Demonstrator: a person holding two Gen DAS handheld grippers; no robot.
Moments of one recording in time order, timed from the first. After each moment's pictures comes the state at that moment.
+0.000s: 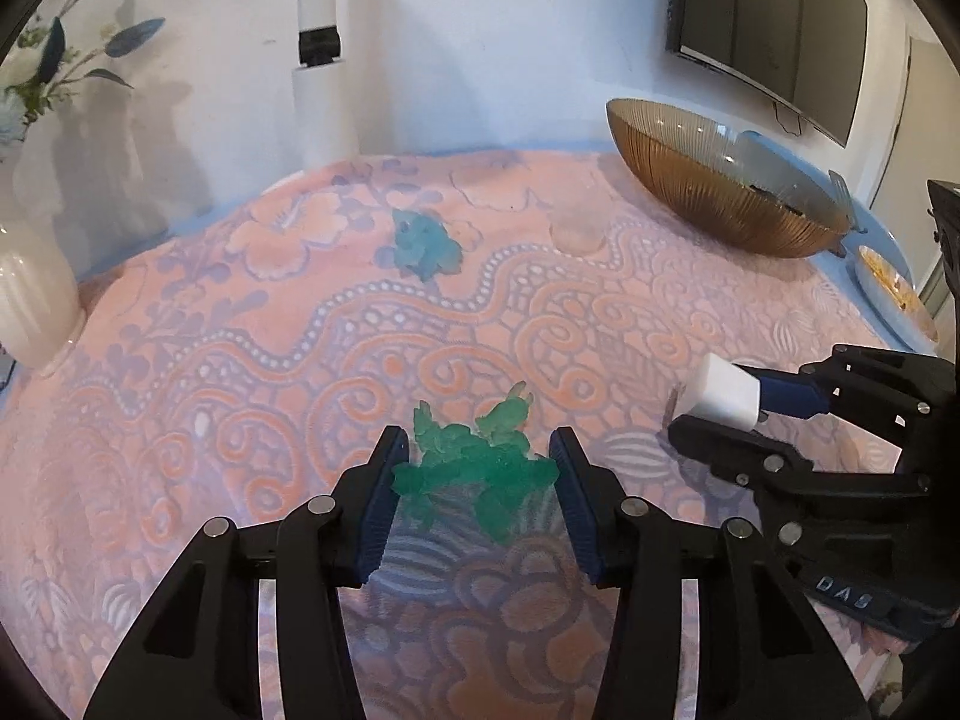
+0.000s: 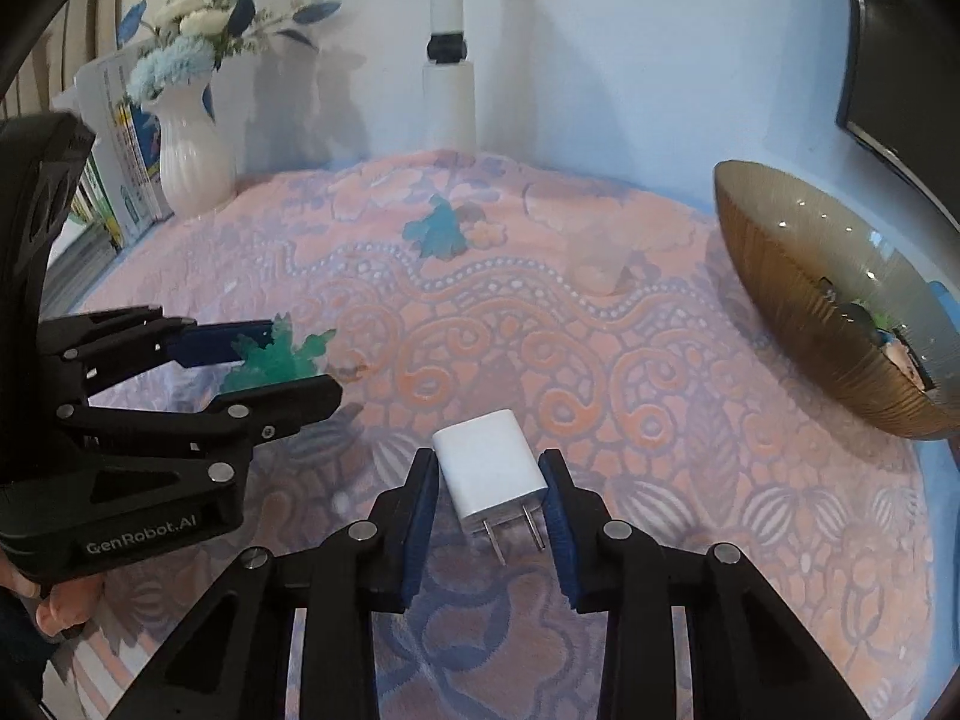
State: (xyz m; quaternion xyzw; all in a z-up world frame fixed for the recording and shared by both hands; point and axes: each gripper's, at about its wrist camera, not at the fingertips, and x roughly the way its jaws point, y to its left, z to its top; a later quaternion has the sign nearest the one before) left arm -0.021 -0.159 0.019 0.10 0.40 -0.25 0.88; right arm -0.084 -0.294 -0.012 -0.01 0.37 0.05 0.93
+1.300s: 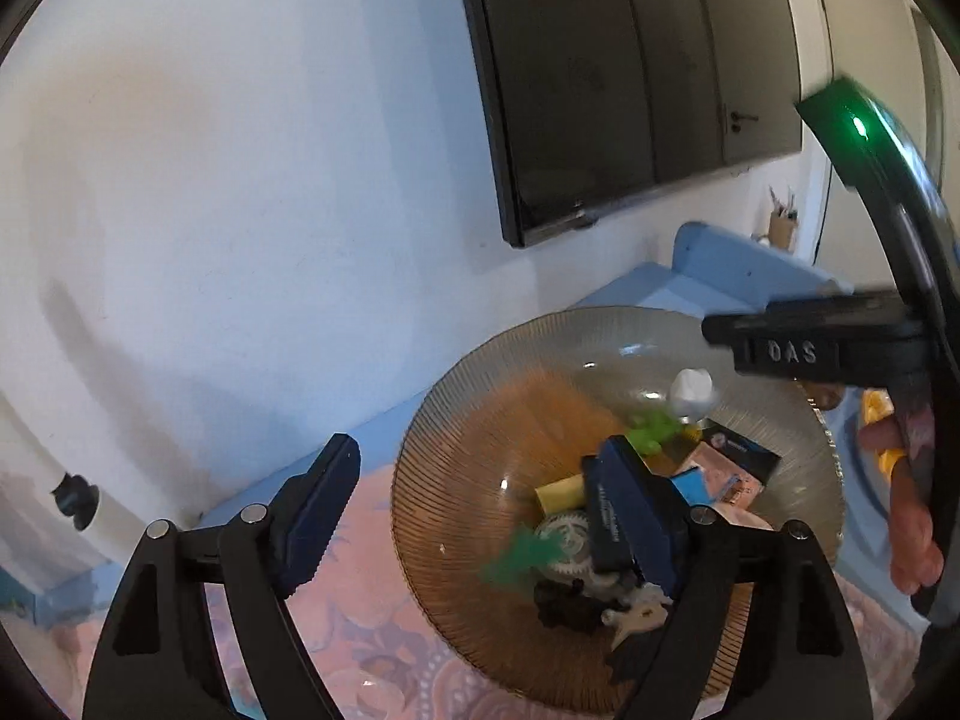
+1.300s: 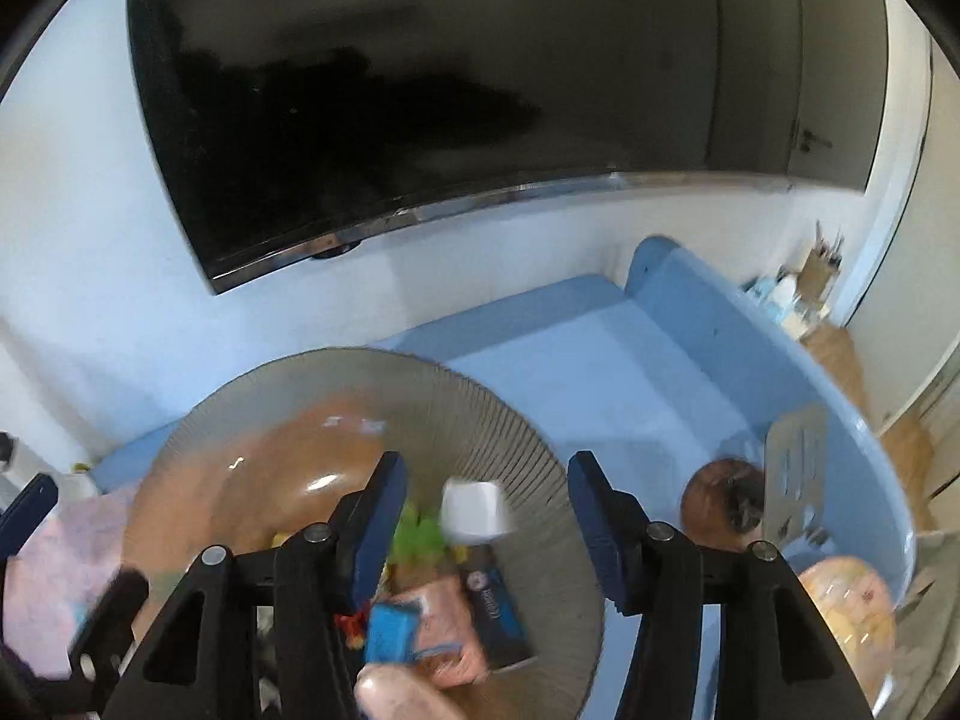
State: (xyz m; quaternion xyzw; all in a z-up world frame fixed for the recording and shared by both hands) left arm 0.064 -0.409 0.126 0.18 0.28 -0.32 0.89; right arm 0.008 -0.612 0.095 0.16 0.36 -0.23 0.89
